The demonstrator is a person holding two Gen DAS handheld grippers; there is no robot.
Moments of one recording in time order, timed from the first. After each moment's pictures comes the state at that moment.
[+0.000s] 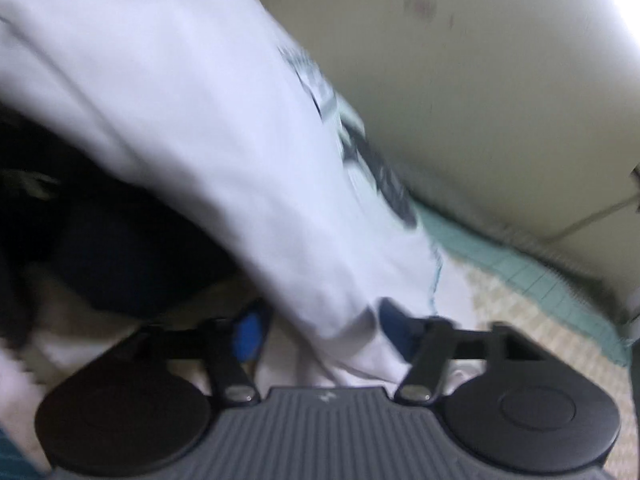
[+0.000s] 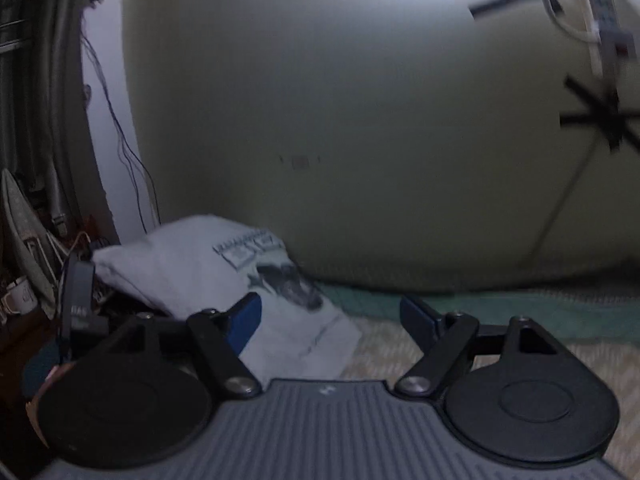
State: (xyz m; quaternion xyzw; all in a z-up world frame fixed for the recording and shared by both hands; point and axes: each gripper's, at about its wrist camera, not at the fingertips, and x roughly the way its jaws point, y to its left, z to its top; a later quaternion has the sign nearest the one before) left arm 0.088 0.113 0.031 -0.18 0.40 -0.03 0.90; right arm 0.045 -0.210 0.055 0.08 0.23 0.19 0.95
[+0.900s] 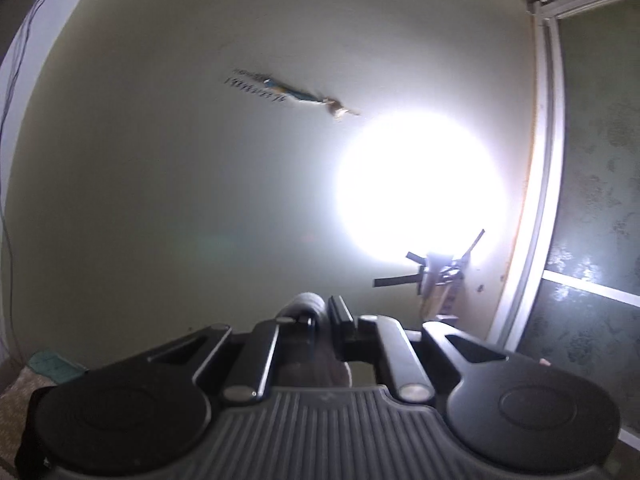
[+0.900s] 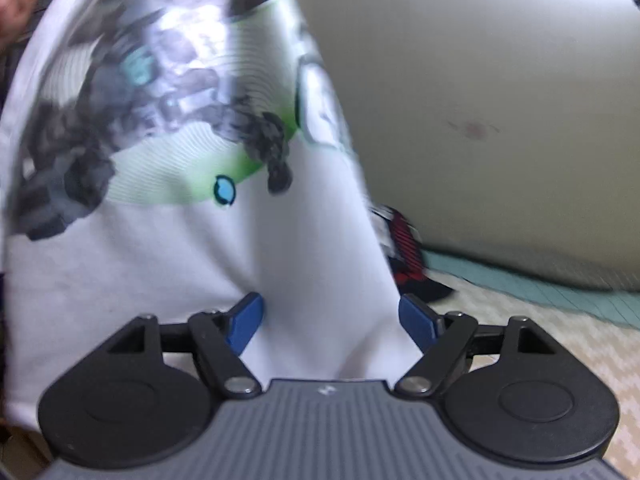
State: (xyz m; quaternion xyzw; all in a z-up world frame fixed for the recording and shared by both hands) left arm -0.134 0.112 0.353 -0.12 0.06 -0.21 0.97; right arm 0.026 -0.095 0.020 0.03 0.18 0.39 0.90
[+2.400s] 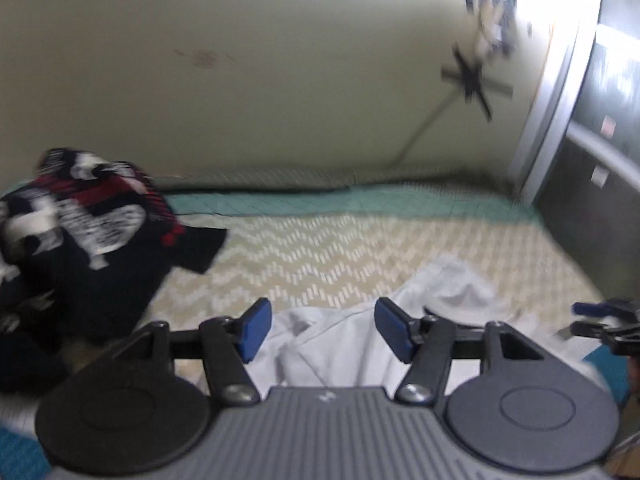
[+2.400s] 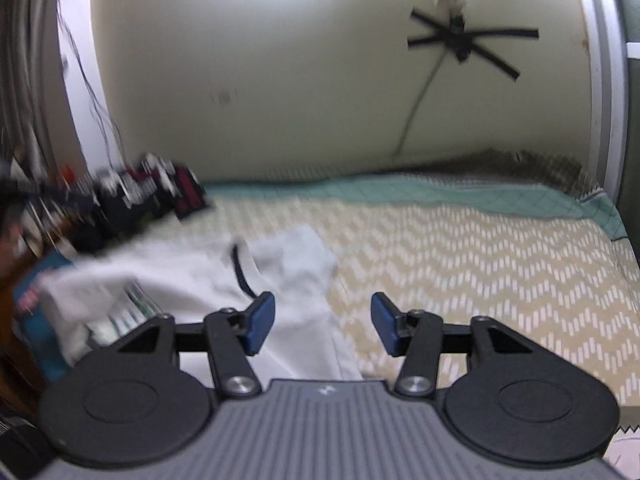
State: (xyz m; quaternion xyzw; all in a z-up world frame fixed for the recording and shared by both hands) left arm -0.001 0.060 0.091 0.02 0.36 -0.23 0.90; right arm -0.074 -0.347 0.008 0.05 0.29 0.14 0.94
